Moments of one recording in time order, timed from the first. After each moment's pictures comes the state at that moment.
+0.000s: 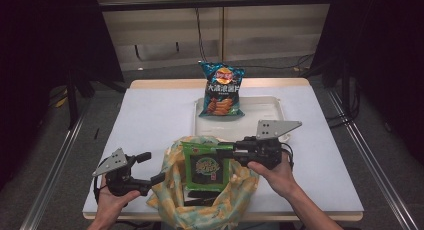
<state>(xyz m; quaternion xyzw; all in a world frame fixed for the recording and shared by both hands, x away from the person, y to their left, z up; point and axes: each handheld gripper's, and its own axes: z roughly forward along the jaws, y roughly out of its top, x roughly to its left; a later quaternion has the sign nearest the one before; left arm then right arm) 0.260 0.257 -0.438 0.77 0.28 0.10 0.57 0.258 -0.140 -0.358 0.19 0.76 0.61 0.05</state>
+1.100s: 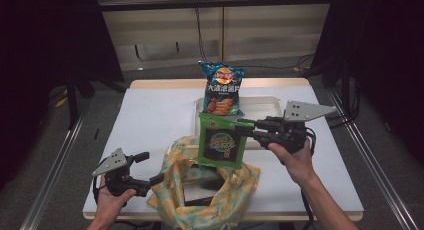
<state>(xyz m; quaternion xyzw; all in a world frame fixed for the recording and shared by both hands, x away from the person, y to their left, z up) 0.261 0.259 -0.439 0.77 0.28 0.09 0.57 0.263 -0.181 -0.317 0.20 0.73 0.65 0.11</state>
